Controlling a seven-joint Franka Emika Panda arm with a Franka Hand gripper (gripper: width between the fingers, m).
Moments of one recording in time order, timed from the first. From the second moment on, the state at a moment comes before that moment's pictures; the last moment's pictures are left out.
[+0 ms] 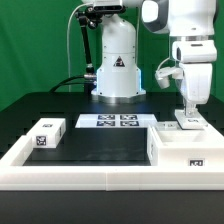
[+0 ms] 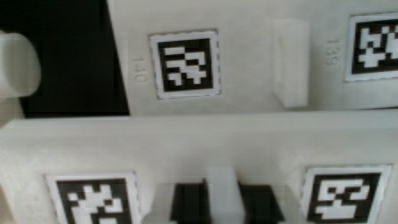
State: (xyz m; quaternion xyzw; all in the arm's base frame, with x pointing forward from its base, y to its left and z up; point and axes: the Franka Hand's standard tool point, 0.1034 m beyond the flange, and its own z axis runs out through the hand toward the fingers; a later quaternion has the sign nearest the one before) arm 0.431 0.130 0.048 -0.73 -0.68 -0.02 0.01
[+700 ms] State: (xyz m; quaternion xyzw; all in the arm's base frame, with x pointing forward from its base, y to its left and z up) arm 0.441 0.112 0.050 -0.74 -0.67 -0.01 0.01
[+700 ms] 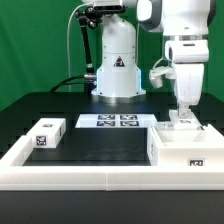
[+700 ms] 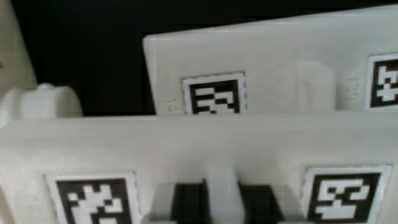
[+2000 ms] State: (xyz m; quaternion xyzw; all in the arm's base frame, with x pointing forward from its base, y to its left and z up) arm 0.458 0.119 0.060 -0.75 -0.66 -0.01 0.00
